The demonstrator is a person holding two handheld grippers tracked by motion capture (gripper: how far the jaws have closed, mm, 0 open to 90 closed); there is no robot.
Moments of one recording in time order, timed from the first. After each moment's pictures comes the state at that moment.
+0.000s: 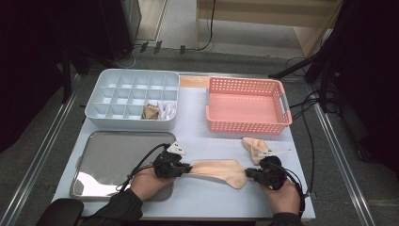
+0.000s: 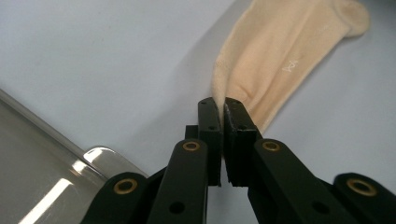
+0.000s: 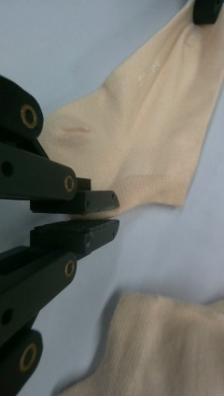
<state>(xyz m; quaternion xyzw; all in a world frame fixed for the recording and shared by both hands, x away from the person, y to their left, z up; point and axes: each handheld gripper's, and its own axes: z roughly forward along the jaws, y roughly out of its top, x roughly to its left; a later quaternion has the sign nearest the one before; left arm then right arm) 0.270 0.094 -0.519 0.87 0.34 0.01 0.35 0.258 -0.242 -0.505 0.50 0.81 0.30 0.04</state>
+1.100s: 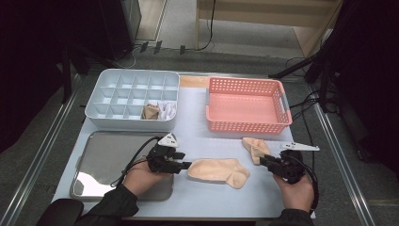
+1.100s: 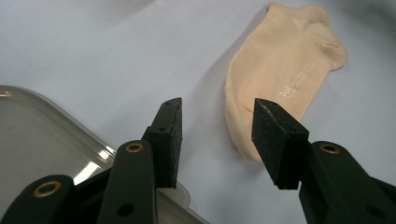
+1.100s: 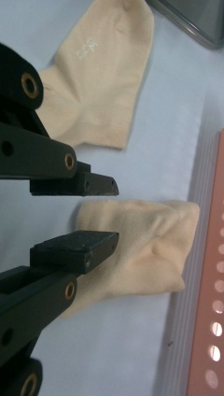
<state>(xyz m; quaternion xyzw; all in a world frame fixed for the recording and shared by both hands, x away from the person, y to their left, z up) 0.276 0.112 -0.495 0.86 0.34 0.02 0.39 0.267 -0.283 -0.481 0.53 0.76 0.36 0.11</state>
